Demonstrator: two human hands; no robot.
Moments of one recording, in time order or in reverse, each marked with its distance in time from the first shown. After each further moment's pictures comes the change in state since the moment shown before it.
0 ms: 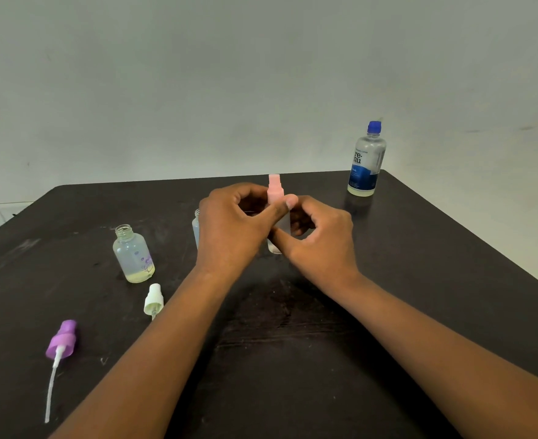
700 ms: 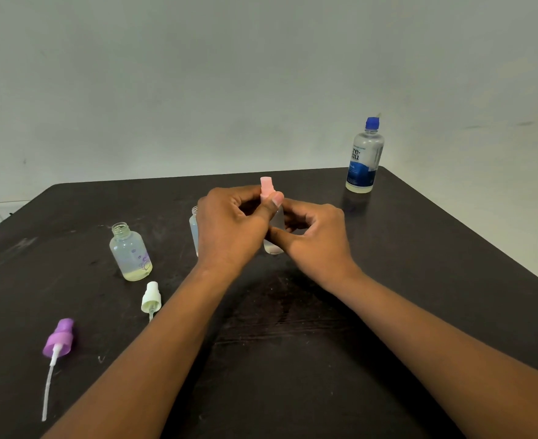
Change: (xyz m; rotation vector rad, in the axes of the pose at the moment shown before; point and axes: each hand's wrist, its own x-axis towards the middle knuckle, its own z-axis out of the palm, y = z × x) left_hand -0.002 -0.002 0.004 0.017 0.005 -0.009; right_hand 0.001 0.005 0.001 0.151 -0.138 0.043
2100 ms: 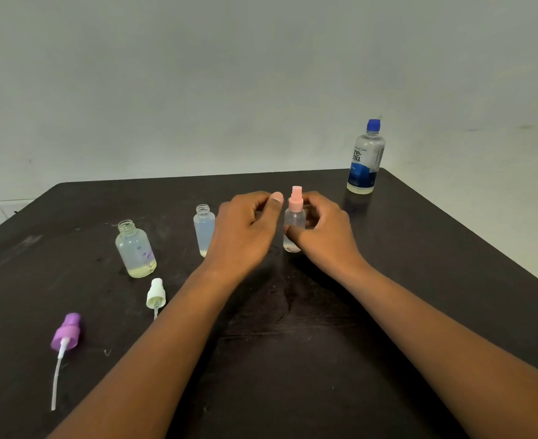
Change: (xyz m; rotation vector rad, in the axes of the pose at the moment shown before) left_hand -0.001 -0.006 0.005 0.072 -0.203 -0.023; right_hand 0.005 0.013 -0.008 -0.160 -0.040 0.323
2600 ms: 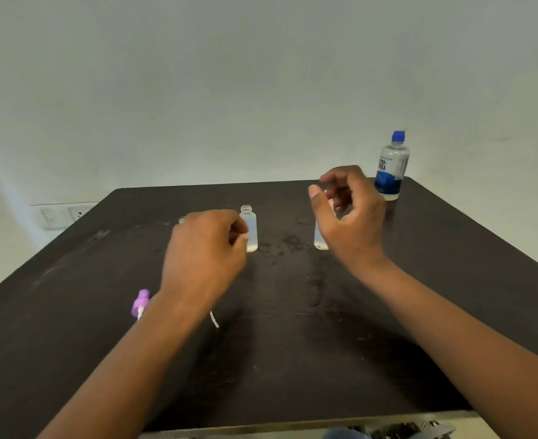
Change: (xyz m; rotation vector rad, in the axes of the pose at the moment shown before) left_hand -0.067 0.010 -0.104 0.650 0.172 0.064; right_hand -0.021 -0.058 -0.002 0.135 0.378 -0.428
